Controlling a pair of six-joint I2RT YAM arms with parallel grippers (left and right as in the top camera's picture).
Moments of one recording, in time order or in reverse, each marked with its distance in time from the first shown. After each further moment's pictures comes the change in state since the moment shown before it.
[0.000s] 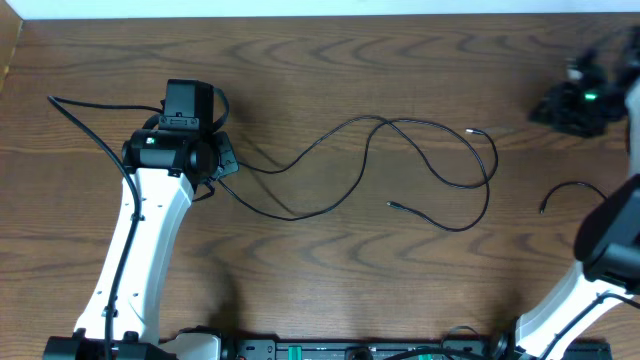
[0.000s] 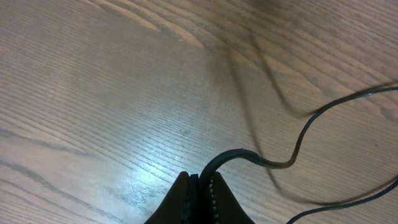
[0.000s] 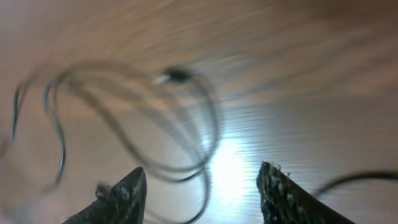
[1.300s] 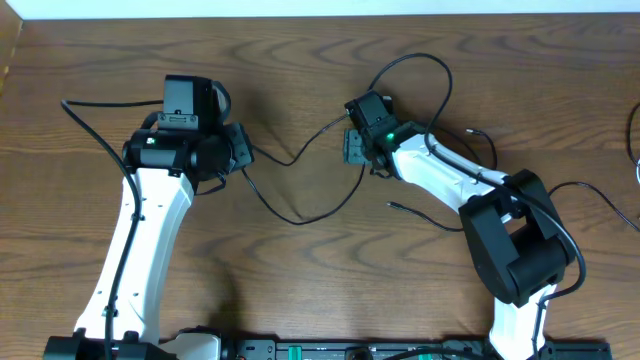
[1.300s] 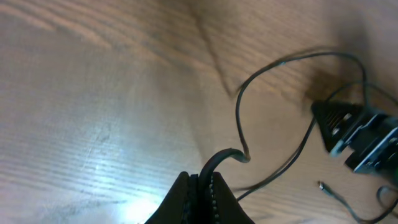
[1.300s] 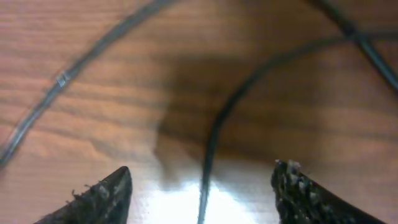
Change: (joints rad) left arm -0.001 0.000 -0.001 0.092 0.284 0.000; right arm 0.842 -0.002 -0.491 0.865 0.495 0.681
